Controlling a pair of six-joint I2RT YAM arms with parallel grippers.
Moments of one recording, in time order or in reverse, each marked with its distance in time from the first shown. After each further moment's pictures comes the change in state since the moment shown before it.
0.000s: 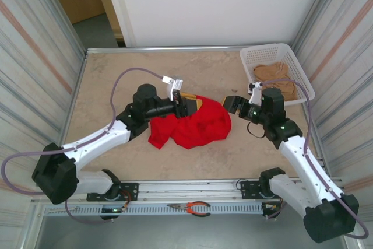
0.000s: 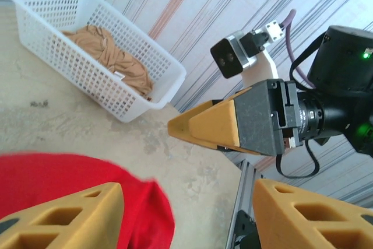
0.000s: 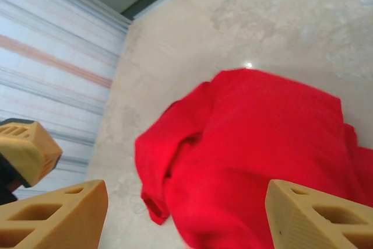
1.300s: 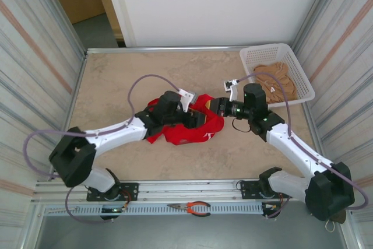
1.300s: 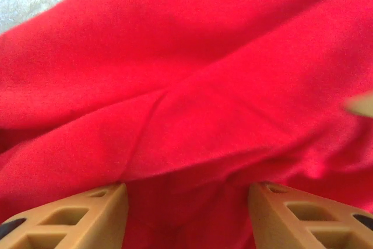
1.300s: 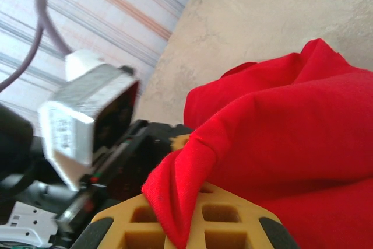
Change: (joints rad) left arm -0.114 0.224 0.079 -0.248 -0.224 0.127; right arm 0.156 0.195 0.001 0.301 -0.166 -0.025
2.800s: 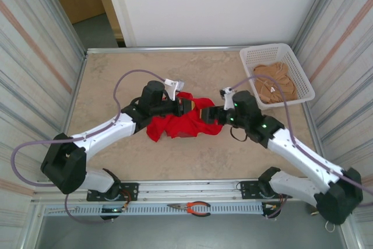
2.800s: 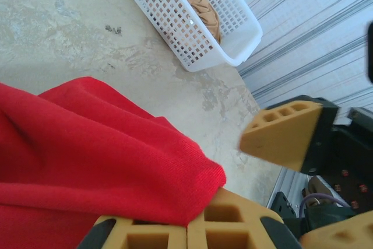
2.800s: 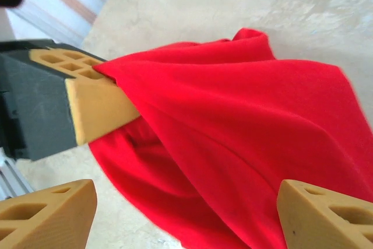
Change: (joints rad) left arm 0.153 -0.113 -0.005 -0.011 0.172 -0.143; right arm 0.233 -0.017 0.090 -0.288 0.446 -0.127
